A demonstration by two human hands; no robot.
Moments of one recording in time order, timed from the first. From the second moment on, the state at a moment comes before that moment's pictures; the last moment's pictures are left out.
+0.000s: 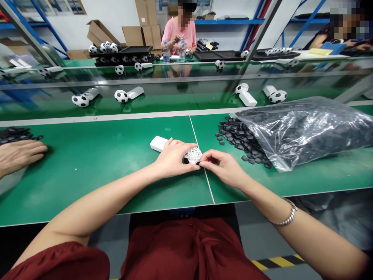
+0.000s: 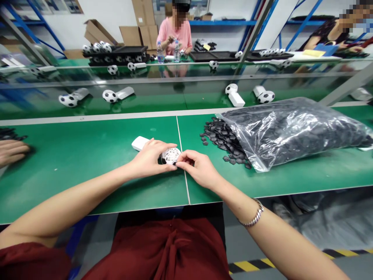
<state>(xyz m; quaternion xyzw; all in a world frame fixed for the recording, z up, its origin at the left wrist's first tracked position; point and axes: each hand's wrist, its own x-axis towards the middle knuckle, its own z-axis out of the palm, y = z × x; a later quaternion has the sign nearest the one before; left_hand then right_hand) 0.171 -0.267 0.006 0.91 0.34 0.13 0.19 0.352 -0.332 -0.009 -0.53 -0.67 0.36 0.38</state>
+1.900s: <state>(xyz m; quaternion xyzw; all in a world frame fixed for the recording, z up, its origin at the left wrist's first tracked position) 0.159 -0.252 0.002 0.91 0.19 0.11 0.36 0.367 -0.331 -0.001 -0.50 -0.63 0.46 0.39</state>
